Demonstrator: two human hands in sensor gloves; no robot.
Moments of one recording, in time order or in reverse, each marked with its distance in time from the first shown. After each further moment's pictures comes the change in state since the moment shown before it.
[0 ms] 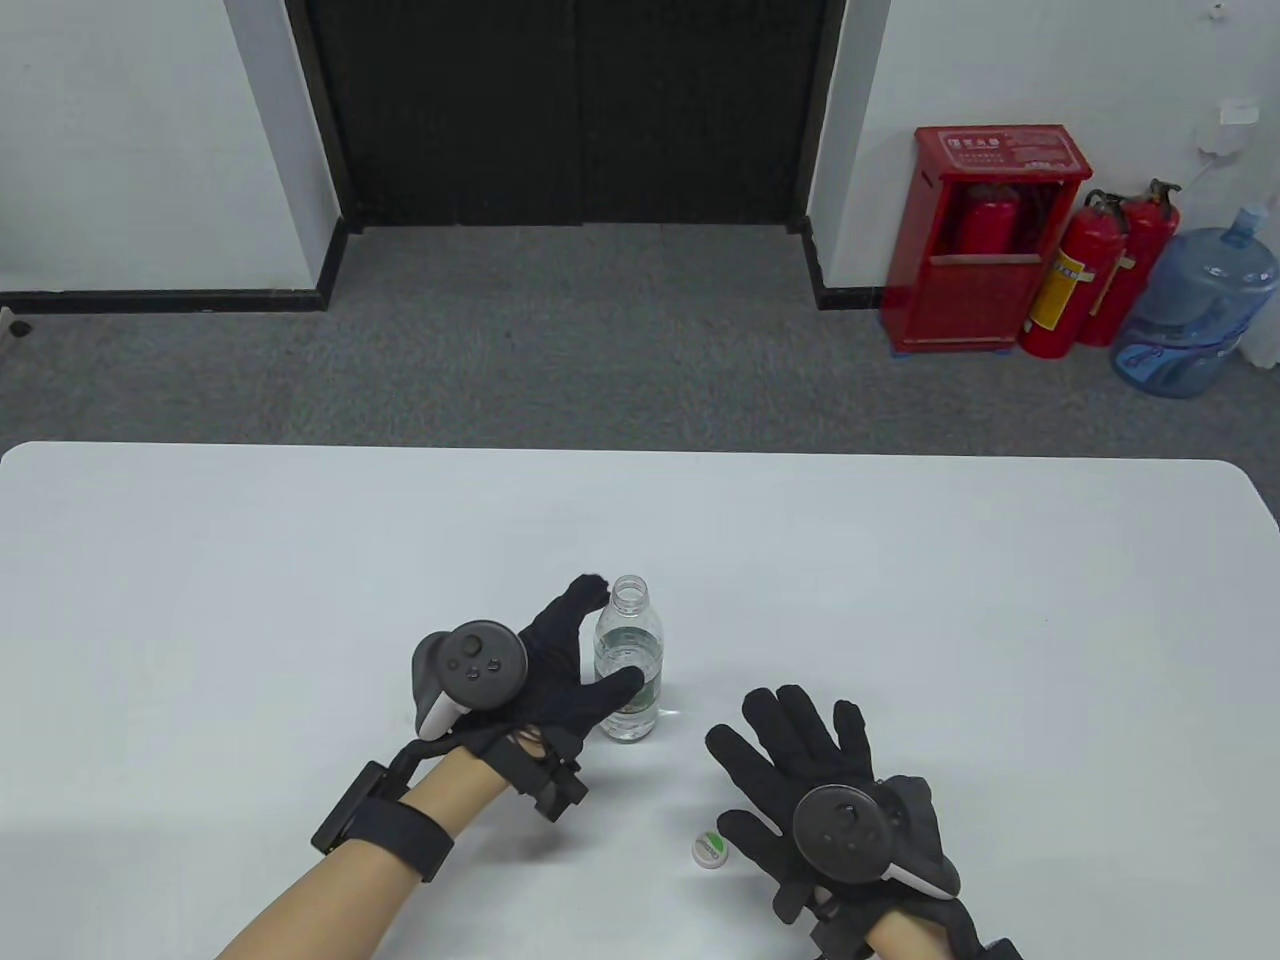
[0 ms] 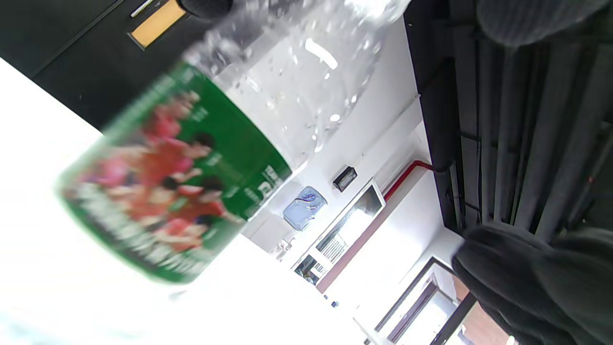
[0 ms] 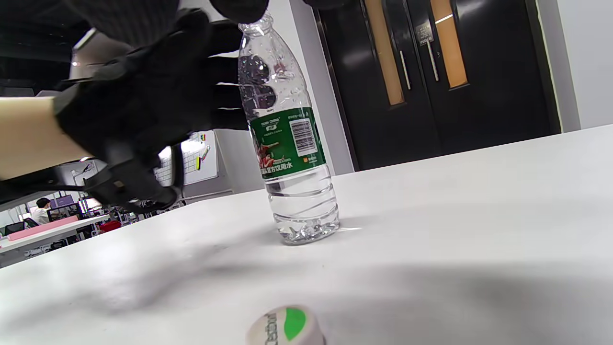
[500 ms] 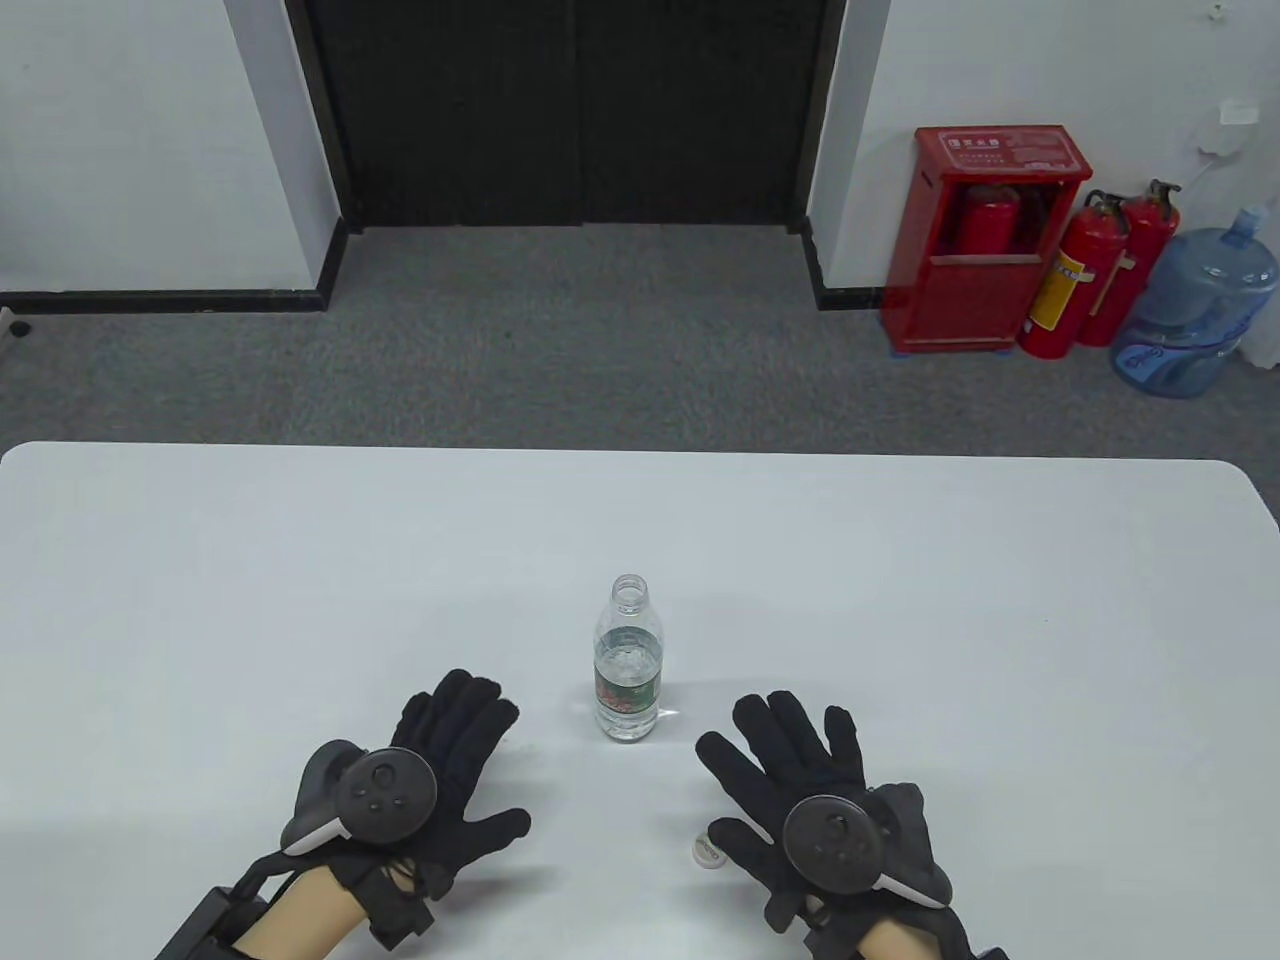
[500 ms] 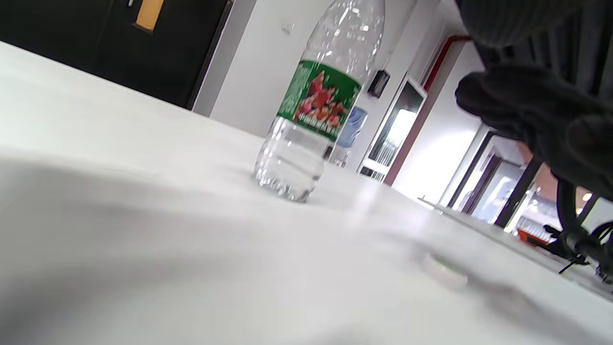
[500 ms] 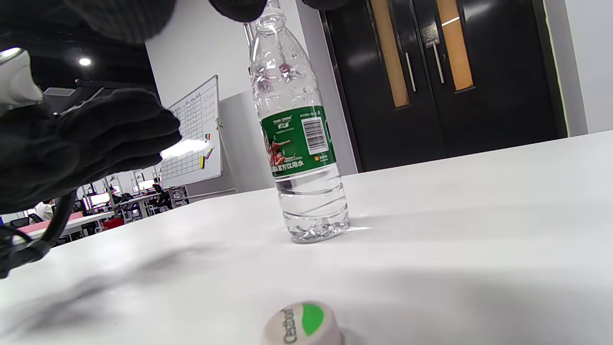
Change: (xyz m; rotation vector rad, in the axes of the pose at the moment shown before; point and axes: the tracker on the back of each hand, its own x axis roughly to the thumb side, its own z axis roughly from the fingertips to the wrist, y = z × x) left_hand -0.010 0.028 0.111 -0.265 0.055 -0.352; right_hand 0.009 0.003 0.001 -0.001 -0.014 0.011
